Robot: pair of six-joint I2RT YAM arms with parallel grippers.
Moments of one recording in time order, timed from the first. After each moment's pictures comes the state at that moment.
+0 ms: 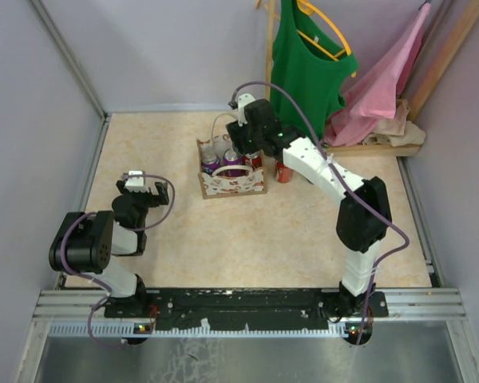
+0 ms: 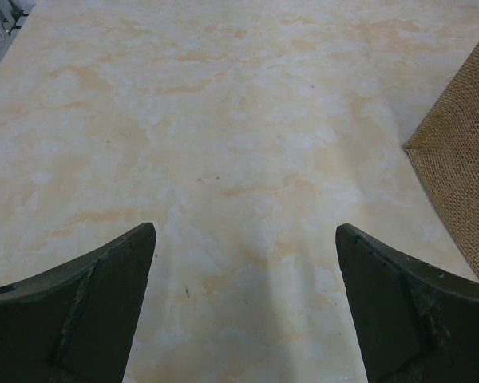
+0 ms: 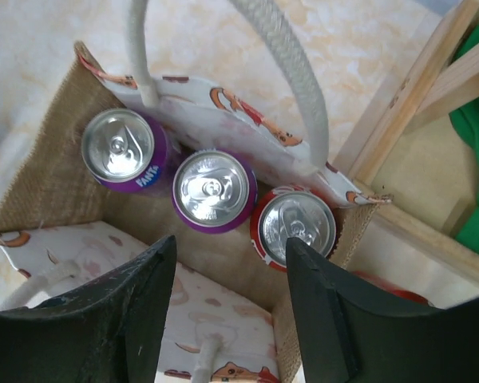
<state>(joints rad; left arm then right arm) 0.01 1.58 0.21 1.30 0.09 0.00 0.63 1.84 1.69 -0.42 0.03 0.04</state>
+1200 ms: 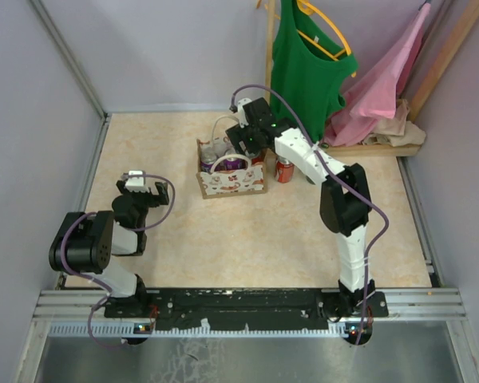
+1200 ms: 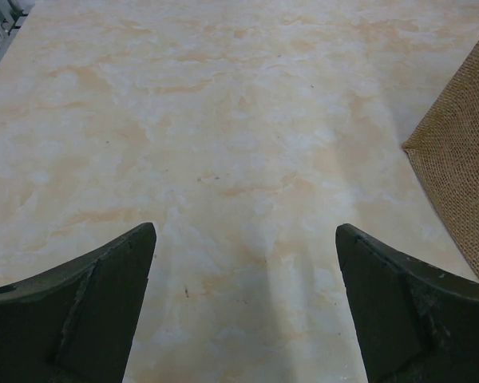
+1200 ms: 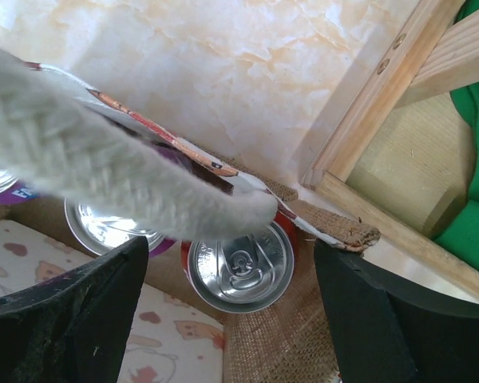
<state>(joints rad) 0.01 1.58 0.21 1.30 0.09 0.00 0.57 2.07 1.89 -0.60 0.03 -0.05</state>
